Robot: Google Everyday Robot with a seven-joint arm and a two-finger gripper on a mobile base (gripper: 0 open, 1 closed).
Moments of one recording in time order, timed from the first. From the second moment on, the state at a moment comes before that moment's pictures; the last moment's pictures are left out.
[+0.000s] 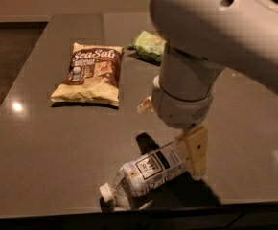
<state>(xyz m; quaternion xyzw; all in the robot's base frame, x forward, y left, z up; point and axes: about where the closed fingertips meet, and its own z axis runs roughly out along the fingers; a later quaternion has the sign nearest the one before) 0.385 -0.070 0.878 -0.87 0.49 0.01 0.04</state>
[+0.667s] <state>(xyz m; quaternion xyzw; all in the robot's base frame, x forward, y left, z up) 0.358 -0.044 0.871 -0.85 0.53 0.02 0.04</state>
